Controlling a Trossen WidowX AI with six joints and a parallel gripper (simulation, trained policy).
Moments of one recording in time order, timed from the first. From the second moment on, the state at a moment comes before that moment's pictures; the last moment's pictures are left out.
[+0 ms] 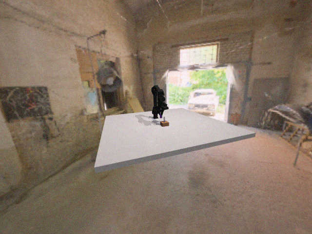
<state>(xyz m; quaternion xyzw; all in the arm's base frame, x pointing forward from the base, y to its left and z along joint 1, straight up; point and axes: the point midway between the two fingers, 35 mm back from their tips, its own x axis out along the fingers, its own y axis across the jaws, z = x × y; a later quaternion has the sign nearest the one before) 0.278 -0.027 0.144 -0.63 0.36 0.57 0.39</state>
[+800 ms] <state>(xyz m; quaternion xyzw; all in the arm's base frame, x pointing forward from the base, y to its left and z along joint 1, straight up) 0.310 -0.010 0.189 -0.63 0.36 0.56 0.40</state>
